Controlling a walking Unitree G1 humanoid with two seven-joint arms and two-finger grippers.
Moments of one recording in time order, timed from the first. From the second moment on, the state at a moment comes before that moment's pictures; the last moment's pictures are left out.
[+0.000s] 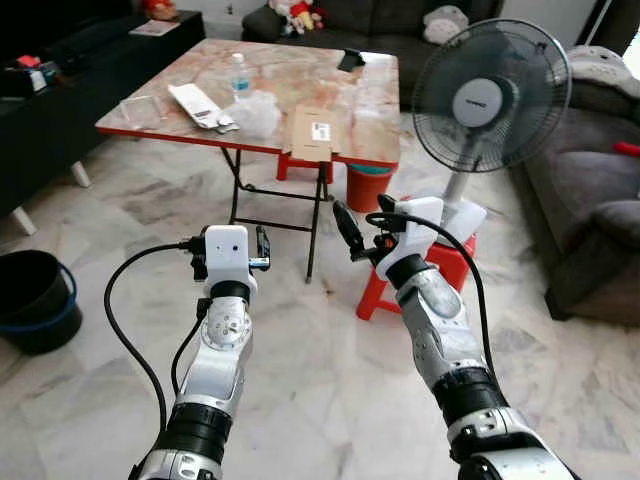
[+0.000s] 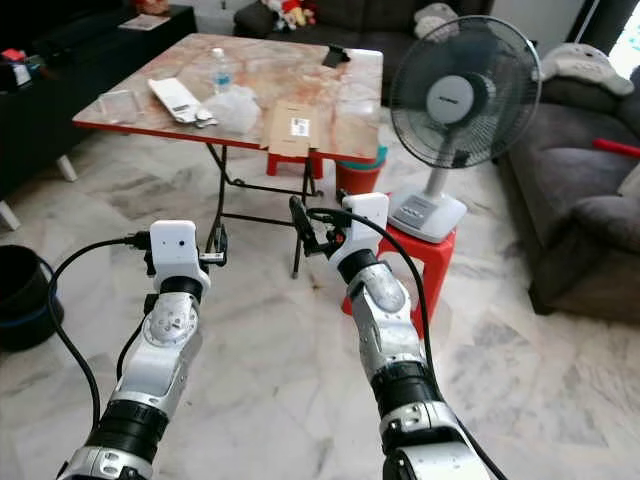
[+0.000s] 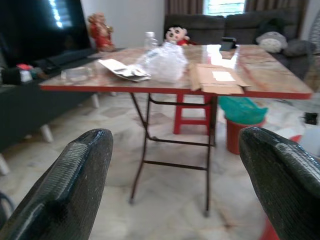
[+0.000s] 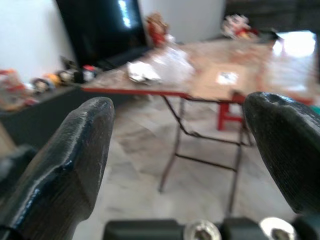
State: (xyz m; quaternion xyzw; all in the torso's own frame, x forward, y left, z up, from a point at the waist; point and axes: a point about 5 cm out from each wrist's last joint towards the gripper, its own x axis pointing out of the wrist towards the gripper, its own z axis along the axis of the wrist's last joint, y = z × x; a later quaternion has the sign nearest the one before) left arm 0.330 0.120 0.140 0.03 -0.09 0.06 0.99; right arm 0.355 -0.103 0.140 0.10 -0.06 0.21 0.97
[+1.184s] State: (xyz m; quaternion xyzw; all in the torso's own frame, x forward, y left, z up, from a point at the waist) left arm 0.333 0.131 0.154 0.04 -0.10 0.07 0.99; right arm 0.352 -0.084 0.147 0.12 -0.07 0.23 0.96
